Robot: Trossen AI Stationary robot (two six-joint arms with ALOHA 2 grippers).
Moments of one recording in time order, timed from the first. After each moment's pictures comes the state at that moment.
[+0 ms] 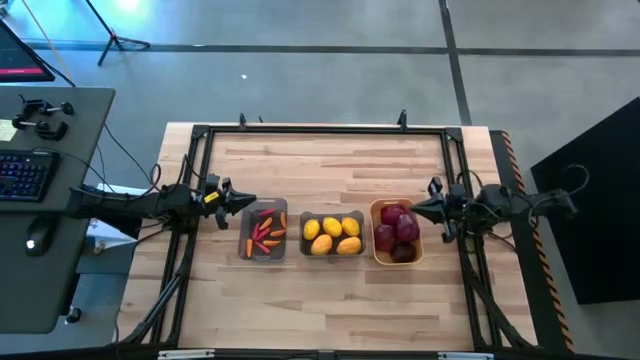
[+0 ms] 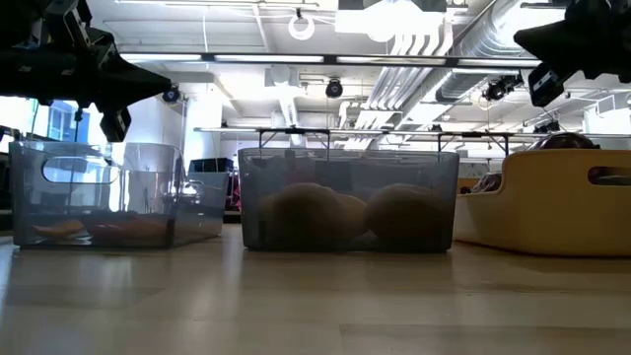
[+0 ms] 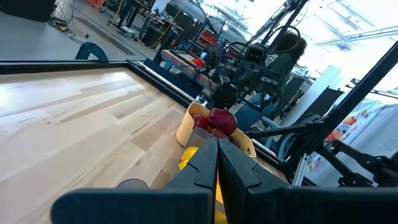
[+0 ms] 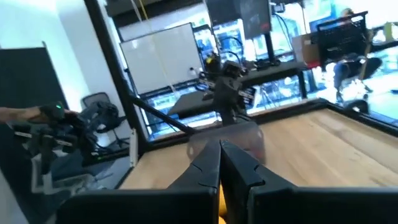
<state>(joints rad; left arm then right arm) -0.05 0.19 0.01 0.20 -0.23 -0.55 0.16 0.03 0.11 0.04 0.12 0.24</state>
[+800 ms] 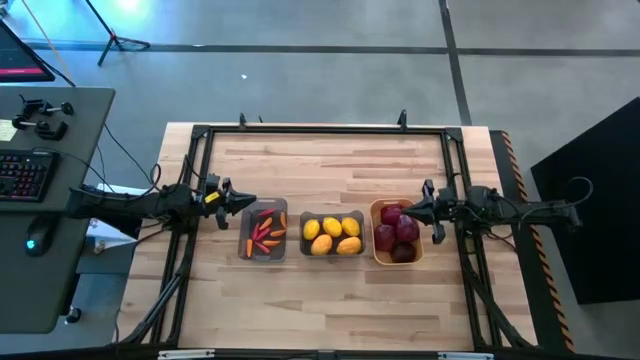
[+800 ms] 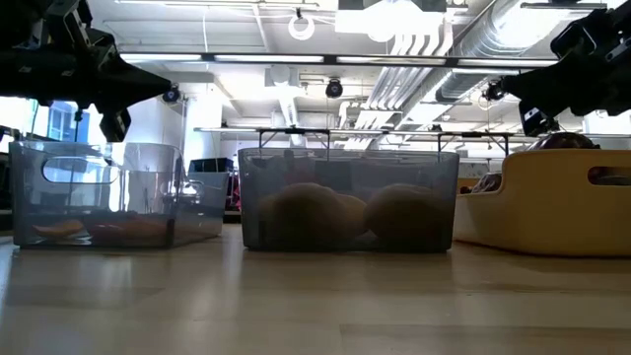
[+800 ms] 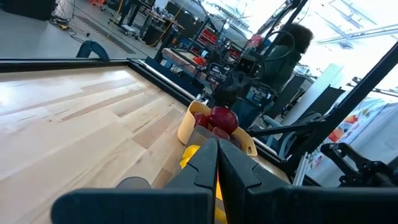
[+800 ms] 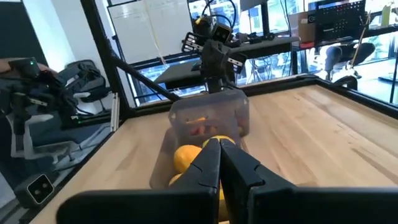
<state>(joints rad) -0.05 0.20 0.01 0.19 -0.23 -0.56 0.00 0.03 0.01 0.02 -0.04 0.18</state>
